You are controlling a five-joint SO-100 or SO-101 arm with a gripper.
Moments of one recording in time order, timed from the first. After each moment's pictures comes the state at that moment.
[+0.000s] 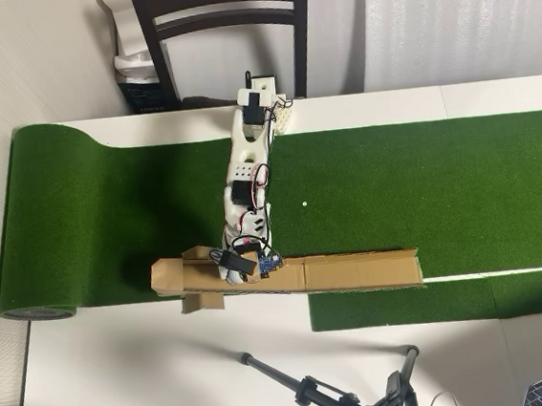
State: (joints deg) arm 7.9 66.6 57.7 63.5 73.8
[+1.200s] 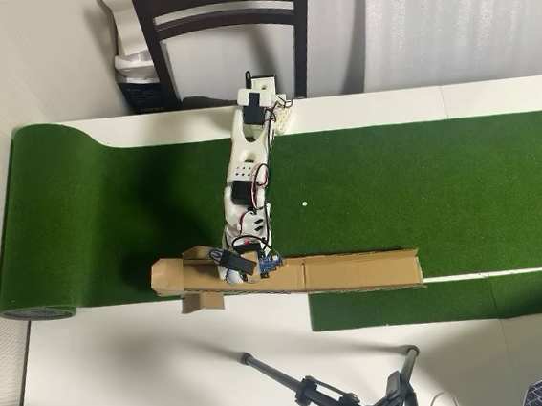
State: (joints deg) arm 7.9 66.6 57.7 63.5 73.5
